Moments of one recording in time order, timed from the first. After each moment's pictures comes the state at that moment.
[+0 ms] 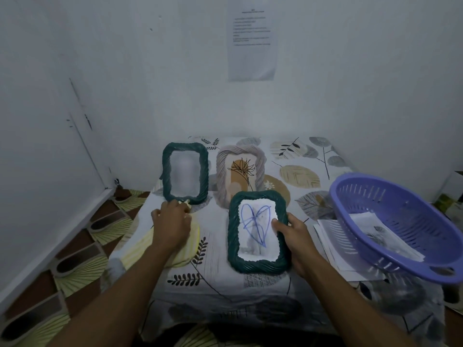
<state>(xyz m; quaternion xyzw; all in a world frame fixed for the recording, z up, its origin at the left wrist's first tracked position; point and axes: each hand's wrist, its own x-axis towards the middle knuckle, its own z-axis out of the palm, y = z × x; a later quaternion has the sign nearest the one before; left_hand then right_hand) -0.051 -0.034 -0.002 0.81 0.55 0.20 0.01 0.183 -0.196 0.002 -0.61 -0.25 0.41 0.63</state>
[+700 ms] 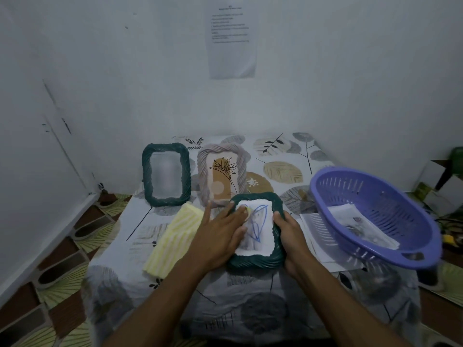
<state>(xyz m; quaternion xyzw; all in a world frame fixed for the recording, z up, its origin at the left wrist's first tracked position) 0.033 -0.123 0.004 0.95 0.26 0.18 0.00 0.195 -0.210 0.000 -0.57 -0.20 0.40 0.68</state>
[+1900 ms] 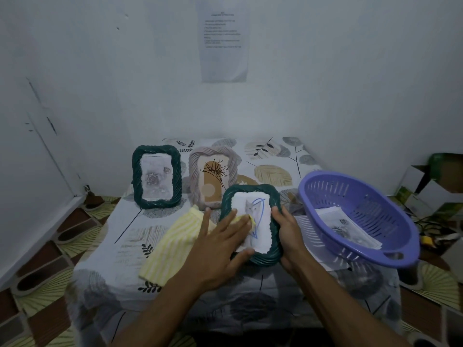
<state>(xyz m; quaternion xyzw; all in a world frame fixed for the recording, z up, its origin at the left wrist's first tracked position) 0.029 -0.164 0.024 0.96 0.24 0.14 0.01 0.202 -0.220 0.022 -0.52 -0.20 0.41 0.72</state>
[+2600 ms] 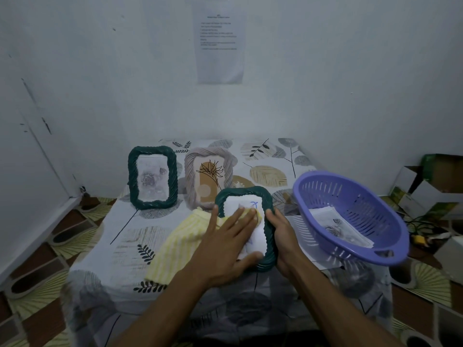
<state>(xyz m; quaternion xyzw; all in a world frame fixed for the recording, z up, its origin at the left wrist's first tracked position) 0.047 -0.170 0.028 0.97 0.20 0.13 -0.01 0.198 -0.231 0.027 -0.49 -0.19 0.45 0.73</state>
